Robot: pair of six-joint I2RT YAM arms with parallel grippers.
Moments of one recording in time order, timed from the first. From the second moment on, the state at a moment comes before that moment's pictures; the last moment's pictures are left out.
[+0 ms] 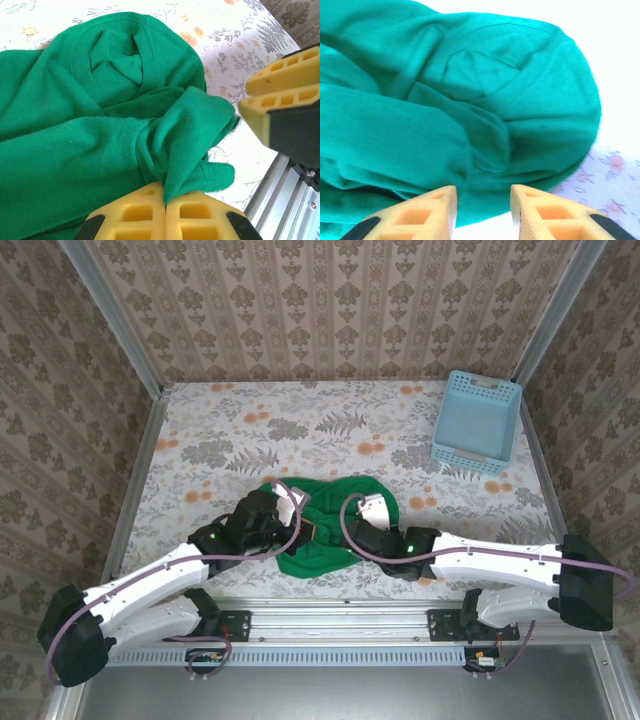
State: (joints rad) left arm -0.88 0.95 0.55 -0.21 0.23 -0.36; right arm 1.14 1.23 0.81 -0.64 0.60 0.80
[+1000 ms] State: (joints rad) left arm -0.88 0.95 0.56 -0.22 0.23 -0.36; right arm 1.15 1.27 0.85 -0.80 0.68 0.89
